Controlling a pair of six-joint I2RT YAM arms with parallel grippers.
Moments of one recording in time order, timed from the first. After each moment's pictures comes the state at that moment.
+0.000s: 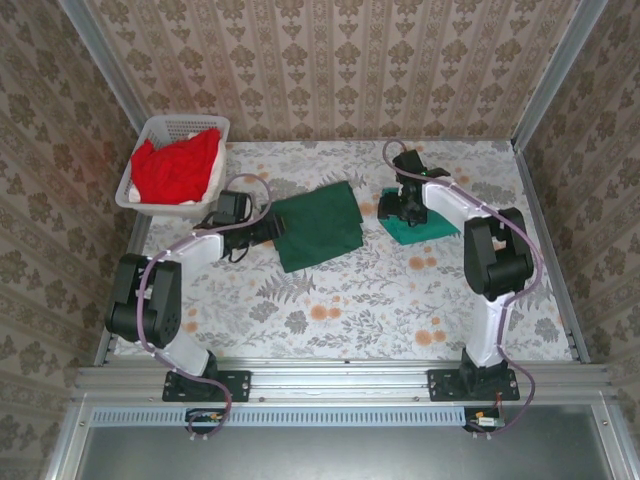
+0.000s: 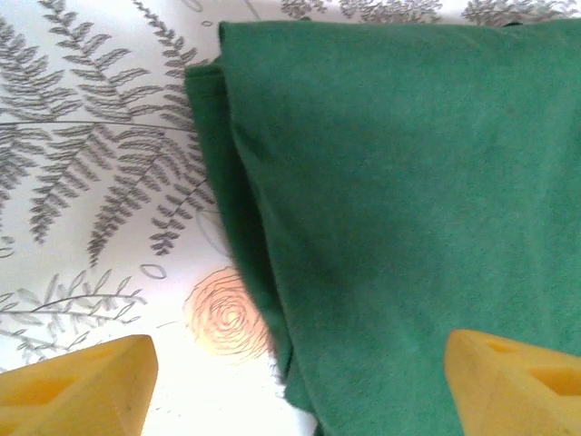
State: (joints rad) left arm -0.30 1.60 0.87 -0.13 0.20 -0.51; right arm 0.25 1.95 1.48 -0.71 0.02 0.40
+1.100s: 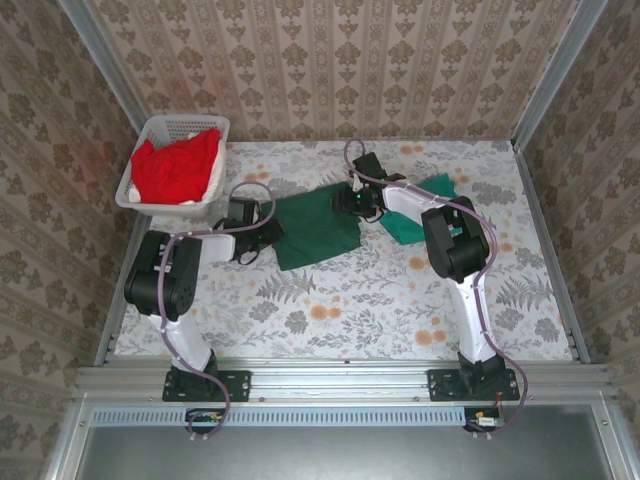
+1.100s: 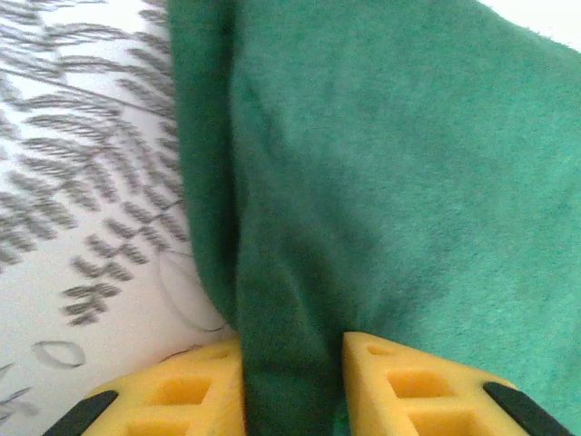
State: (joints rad) left arm -0.31 1.81 0.85 0.15 0.26 -0.72; right arm 0.38 2.28 1.71 -0.42 -0.26 0.51
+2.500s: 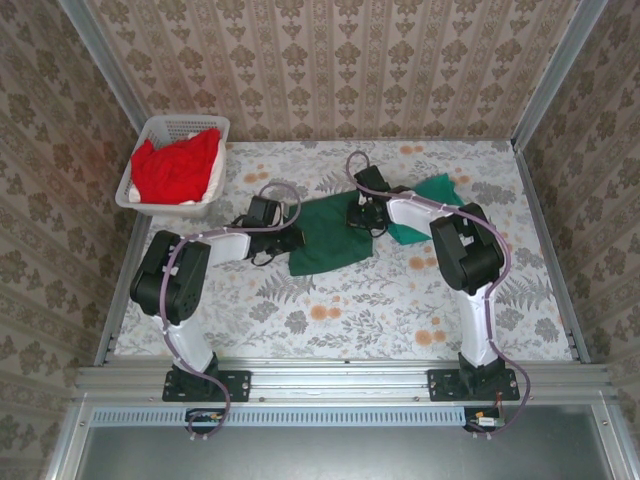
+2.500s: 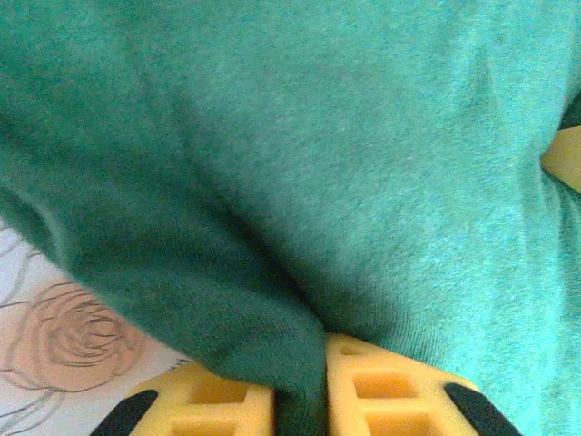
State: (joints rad) left arm -0.44 1.79 0.92 -0.03 0.35 -0.59; right arm 0.42 2.10 1.48 -0.40 -0.13 0.55
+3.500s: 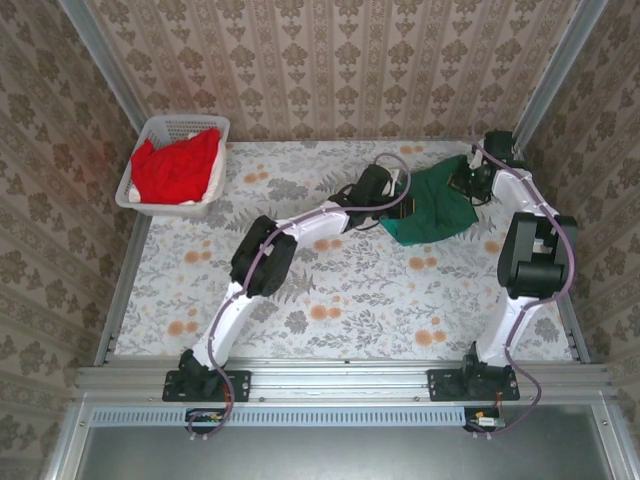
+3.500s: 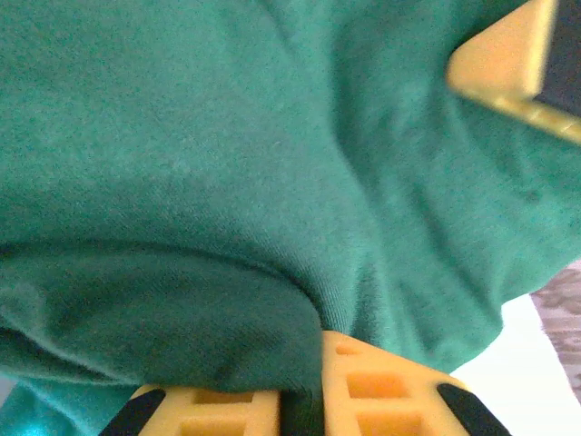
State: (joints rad) left arm -0.84 2.45 1.96 -0.08 0.33 -0.65; right arm -0.19 1.96 1.53 -0.56 -0.30 0.33
